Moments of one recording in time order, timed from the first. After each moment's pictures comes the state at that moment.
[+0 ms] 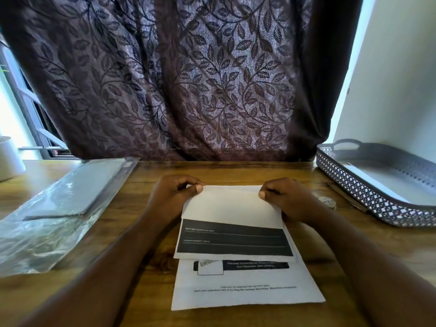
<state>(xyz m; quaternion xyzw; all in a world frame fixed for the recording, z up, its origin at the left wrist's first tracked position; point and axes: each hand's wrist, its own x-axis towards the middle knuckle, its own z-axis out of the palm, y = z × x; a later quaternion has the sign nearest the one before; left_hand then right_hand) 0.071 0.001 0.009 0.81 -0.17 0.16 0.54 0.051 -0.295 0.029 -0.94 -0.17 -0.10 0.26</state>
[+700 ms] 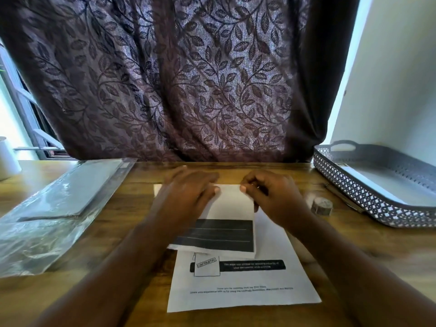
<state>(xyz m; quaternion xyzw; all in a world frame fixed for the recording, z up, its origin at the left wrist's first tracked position) 0.043 -0.021 0.036 0.89 -0.31 0.29 0.17 0.027 -0.255 0.038 -0.89 -0.23 -0.24 0.32</state>
